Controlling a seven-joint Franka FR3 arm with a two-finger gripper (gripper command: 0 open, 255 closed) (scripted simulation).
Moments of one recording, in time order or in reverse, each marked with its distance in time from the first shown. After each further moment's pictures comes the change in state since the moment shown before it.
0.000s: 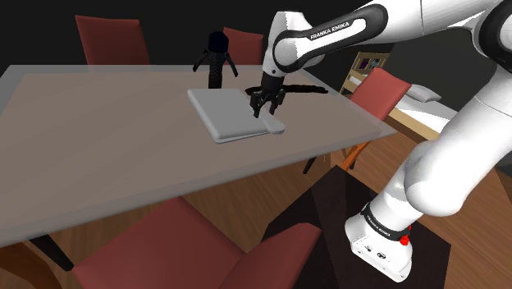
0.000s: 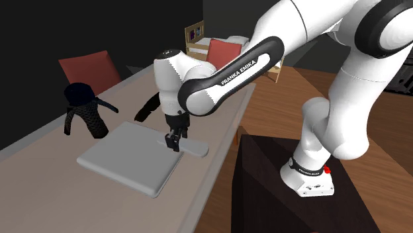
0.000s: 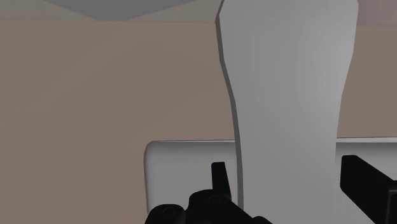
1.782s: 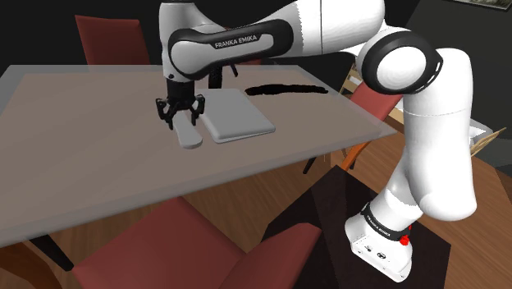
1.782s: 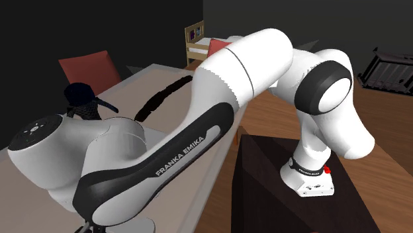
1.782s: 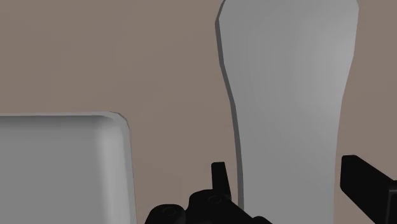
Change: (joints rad) arm 0.267 0.601 0.144 0.810 -0.069 -0.205 0.424
